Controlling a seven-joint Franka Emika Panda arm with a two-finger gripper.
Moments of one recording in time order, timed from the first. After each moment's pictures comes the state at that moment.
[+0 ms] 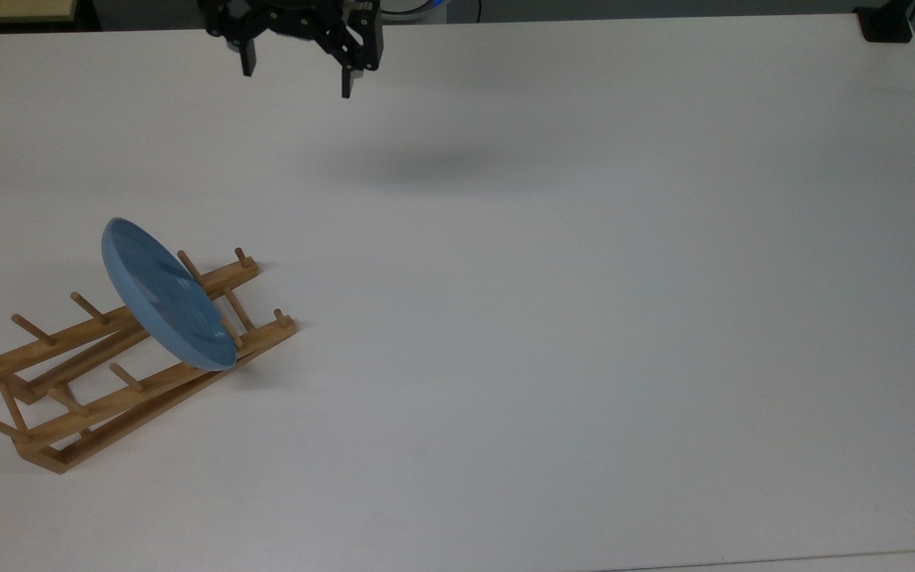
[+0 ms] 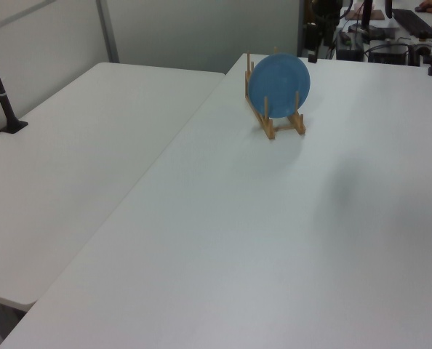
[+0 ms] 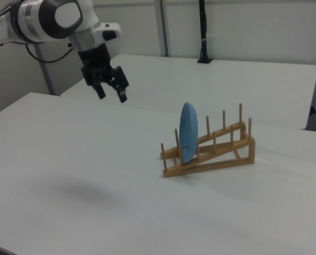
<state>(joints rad) -0.06 0.06 0.05 -1.60 -0.14 1.75 0.15</state>
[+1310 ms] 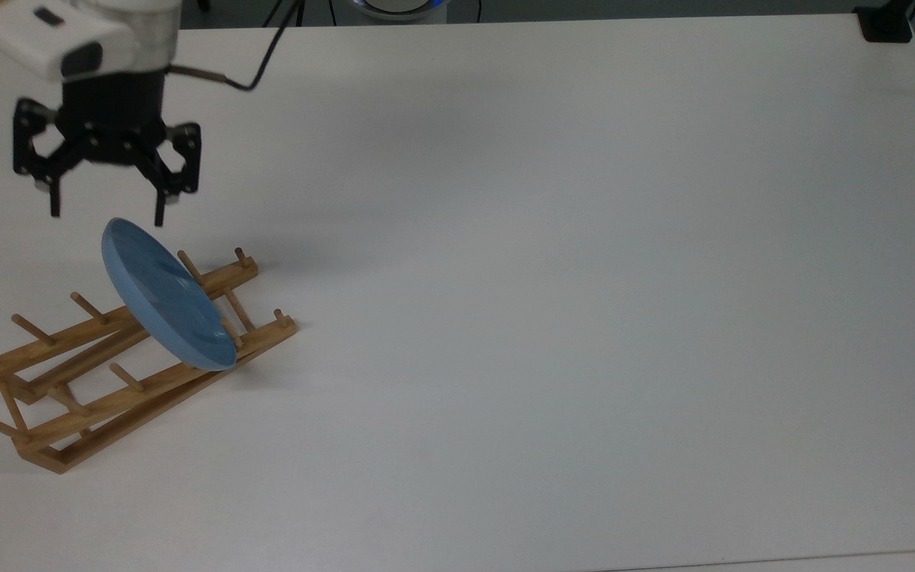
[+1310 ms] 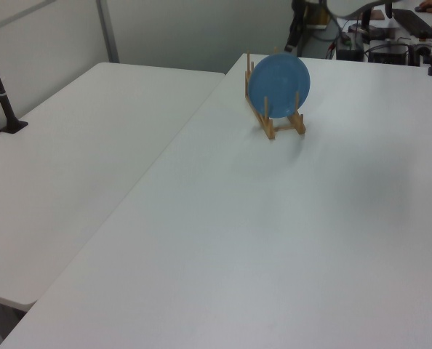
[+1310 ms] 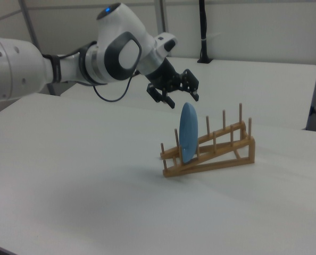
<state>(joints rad) -0.22 0.27 0.00 -1.60 -0.32 2.34 -0.28</state>
